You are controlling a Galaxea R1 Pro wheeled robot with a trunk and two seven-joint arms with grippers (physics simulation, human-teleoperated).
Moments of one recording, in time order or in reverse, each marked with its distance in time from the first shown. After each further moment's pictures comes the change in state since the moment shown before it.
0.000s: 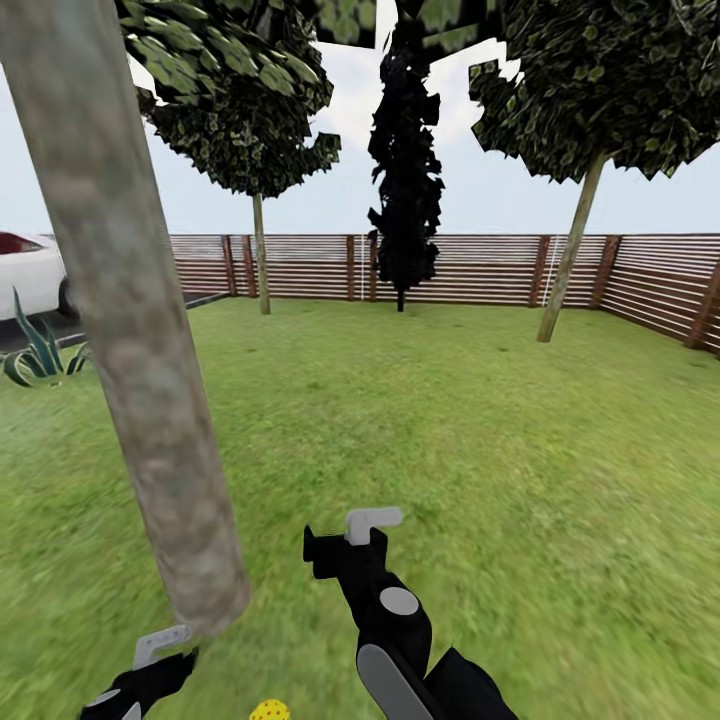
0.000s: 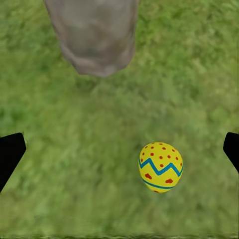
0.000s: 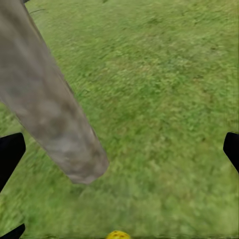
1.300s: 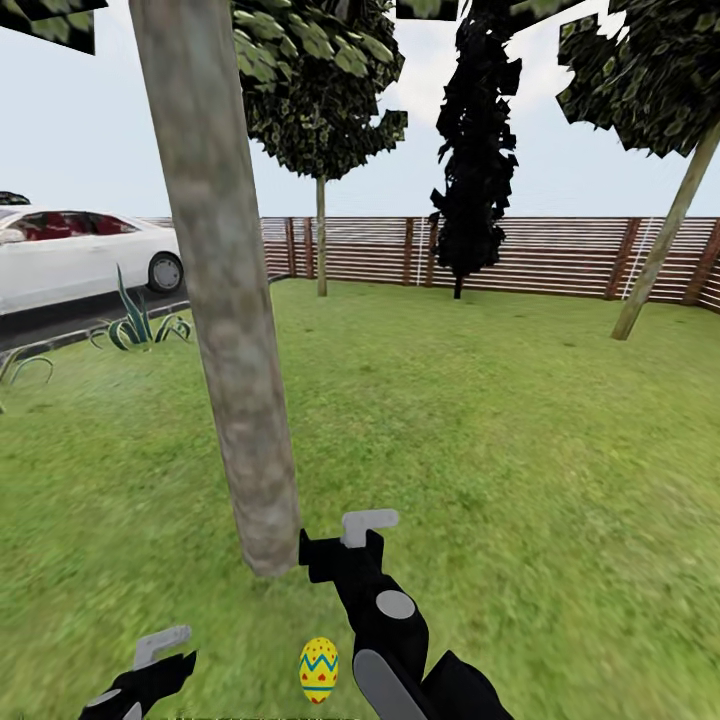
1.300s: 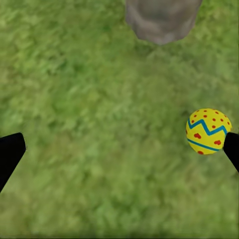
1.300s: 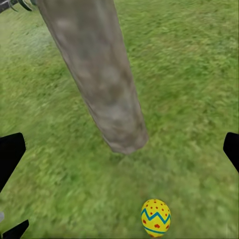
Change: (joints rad) left arm 0.000 -0.002 0.000 0.000 0.000 0.002 0.007; right arm 0.000 0.003 0.017 0.000 0.000 0.003 0.000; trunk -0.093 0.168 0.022
